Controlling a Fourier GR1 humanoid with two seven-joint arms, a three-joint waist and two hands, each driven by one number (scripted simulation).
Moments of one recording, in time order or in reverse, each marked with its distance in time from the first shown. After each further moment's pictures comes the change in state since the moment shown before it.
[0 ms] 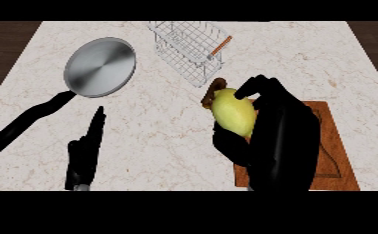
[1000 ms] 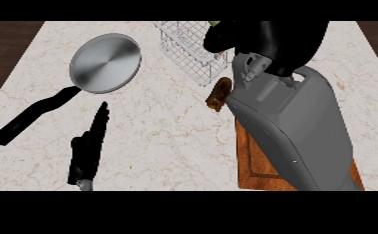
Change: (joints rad) left arm -0.033 -0.003 -0.003 0.012 -0.010 -0.016 -0.006; right arm -0.607 0.004 -0.363 0.403 -0.112 0.159 -0.009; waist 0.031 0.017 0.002
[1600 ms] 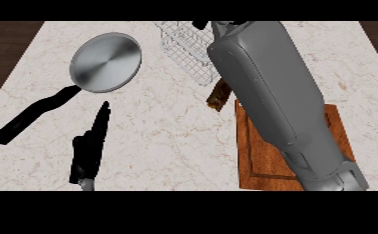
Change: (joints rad) left arm -0.005 -0.009 0.002 0.004 -0.003 -0.005 0.001; right arm -0.165 0.002 -0.101 0.458 -0.088 -0.107 -0.079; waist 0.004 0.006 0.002
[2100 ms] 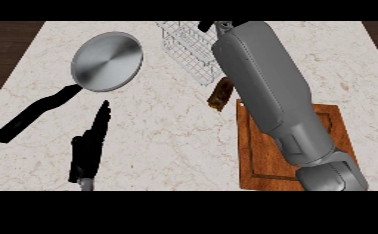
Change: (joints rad) left arm -0.005 0.001 0.008 0.008 0.003 -0.016 -0.016; right arm -0.005 0.001 -0.061 0.284 -0.034 -0.239 -0.065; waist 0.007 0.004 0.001
